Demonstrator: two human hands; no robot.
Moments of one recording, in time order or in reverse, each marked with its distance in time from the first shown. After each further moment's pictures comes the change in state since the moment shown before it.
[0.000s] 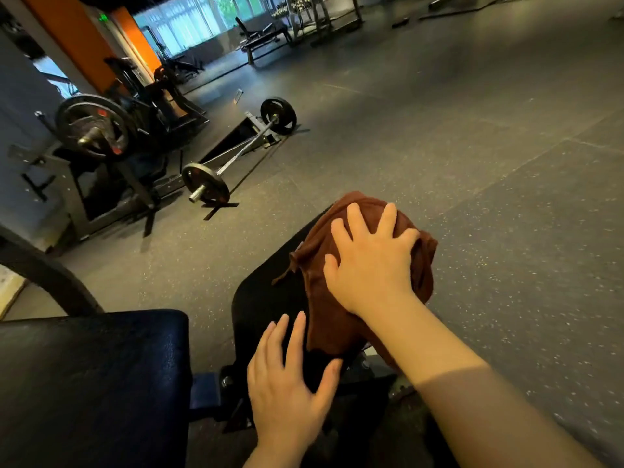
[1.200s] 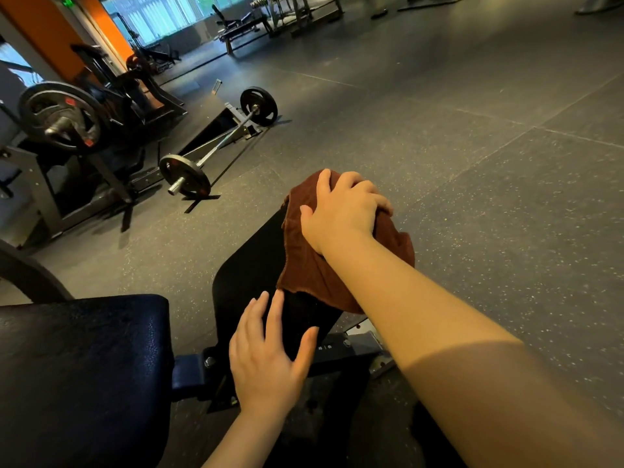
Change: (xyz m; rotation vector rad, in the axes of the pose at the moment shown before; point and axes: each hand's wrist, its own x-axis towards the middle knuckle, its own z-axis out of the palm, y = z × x) left_hand -0.004 0.001 0.006 -0.002 0.106 0.041; right_hand 0.028 -0.007 -0.011 -0.059 -0.047 0.198
